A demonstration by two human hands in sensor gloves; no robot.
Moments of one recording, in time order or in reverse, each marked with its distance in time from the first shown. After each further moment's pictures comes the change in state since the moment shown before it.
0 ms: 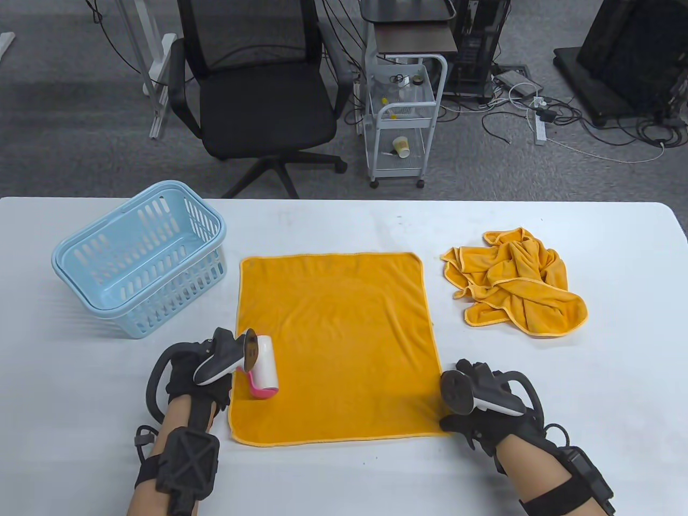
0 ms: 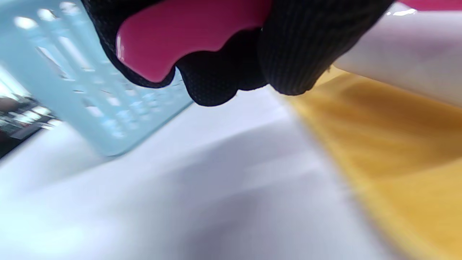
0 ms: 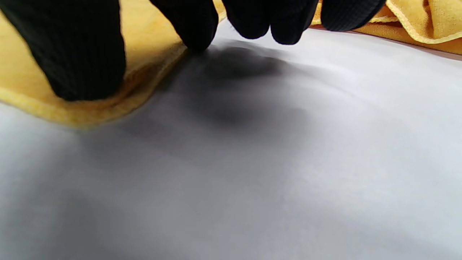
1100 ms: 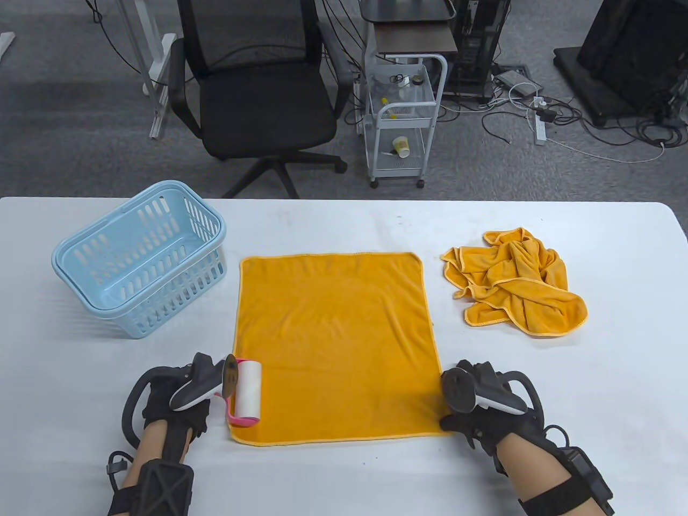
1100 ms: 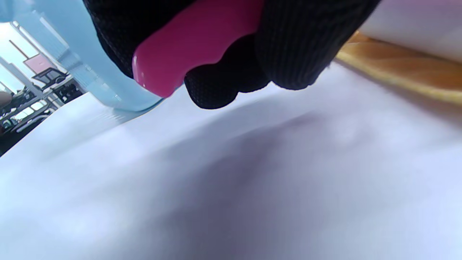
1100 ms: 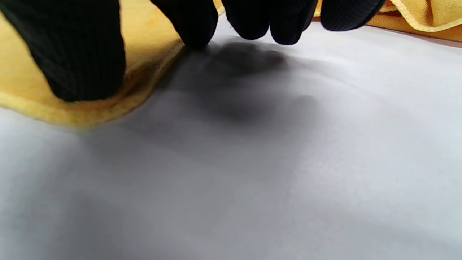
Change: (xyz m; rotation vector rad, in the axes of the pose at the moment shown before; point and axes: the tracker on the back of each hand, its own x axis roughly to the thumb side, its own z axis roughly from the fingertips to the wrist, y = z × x) left_hand -0.041 -0.055 0.005 -0.069 0.052 -0.090; right_hand -0.003 0.001 0.000 0.010 0.009 -0.038
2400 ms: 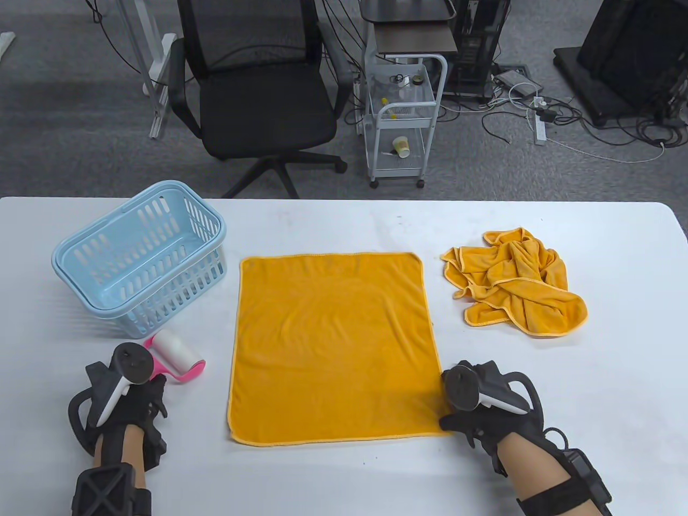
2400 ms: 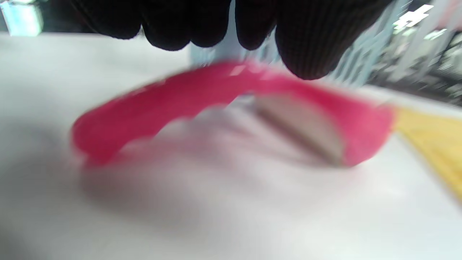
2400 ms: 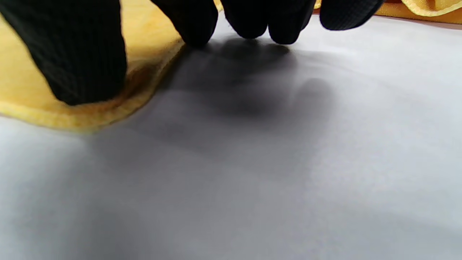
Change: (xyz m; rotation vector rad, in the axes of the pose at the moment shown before) left_hand -0.092 -0.025 0.005 0.211 0.211 0.654; right_hand -0.005 0.000 -0.001 -0.010 0.006 -0.059
